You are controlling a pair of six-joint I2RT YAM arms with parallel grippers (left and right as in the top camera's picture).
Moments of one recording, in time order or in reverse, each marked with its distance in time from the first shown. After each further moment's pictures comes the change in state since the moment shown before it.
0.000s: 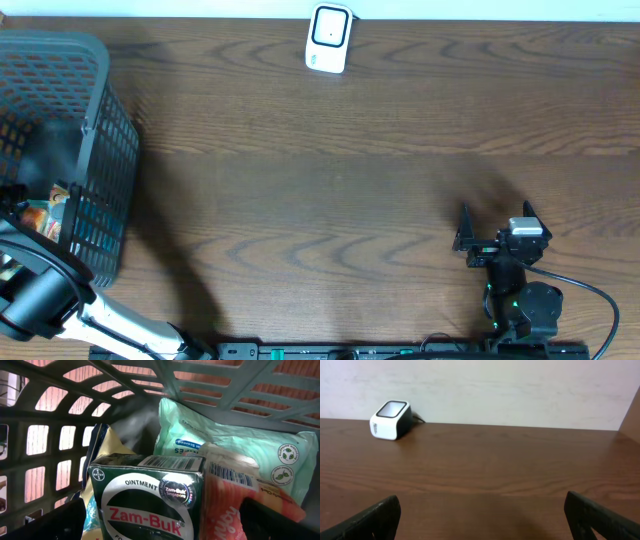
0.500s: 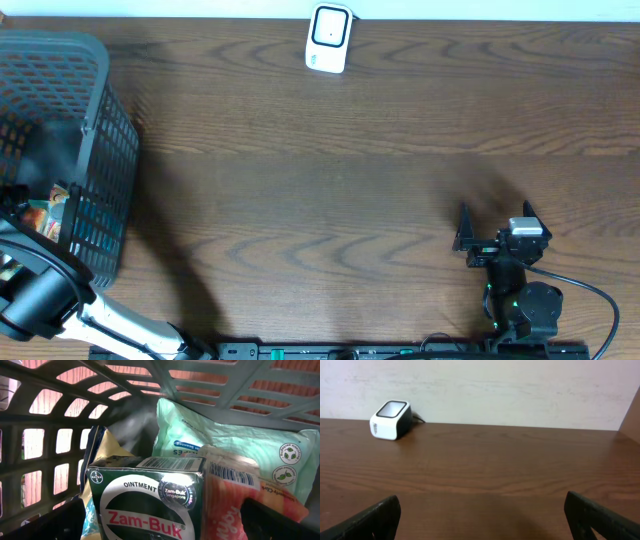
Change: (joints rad) left arm 0.000 0.000 -0.011 0.012 0.000 0.027; right arm 0.000 0.000 0.000 0.000 0.000 0.000
